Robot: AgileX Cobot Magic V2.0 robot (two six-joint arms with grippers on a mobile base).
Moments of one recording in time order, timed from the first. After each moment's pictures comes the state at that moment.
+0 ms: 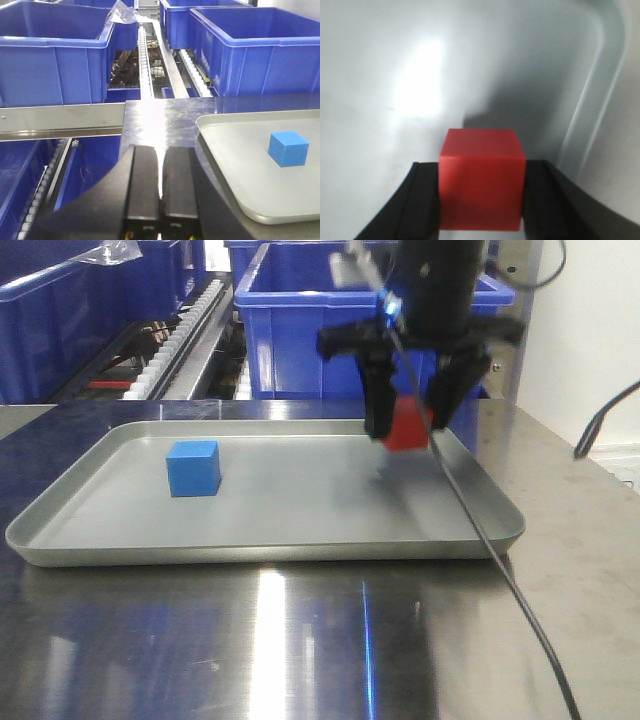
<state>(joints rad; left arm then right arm) -0.13 -0.01 0.01 -0.09 0.08 0.11 0.53 1.94 -1.69 -0.05 1.03 0.20</state>
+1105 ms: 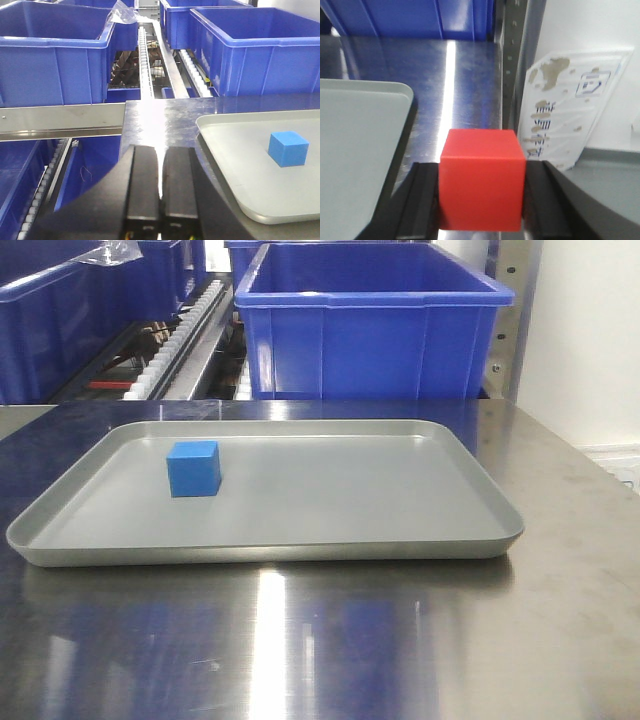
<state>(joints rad) -0.13 -0.01 0.01 -0.09 0.08 0.11 0.11 0.78 -0.51 0.04 0.18 0.01</state>
